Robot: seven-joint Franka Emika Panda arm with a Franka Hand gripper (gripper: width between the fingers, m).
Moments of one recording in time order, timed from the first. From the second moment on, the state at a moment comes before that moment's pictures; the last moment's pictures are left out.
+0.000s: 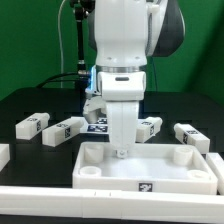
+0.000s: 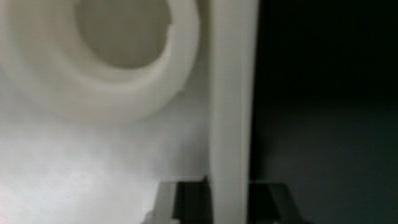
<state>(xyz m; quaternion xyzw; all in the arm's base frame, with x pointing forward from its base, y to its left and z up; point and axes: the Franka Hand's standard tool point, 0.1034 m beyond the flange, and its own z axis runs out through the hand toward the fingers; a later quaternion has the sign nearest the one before) 0.513 -0.008 0.007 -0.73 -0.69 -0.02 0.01</state>
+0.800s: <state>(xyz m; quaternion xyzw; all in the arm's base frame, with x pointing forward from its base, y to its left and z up) 0.523 0.000 0.007 -0.77 -0.64 -0.02 0.01</state>
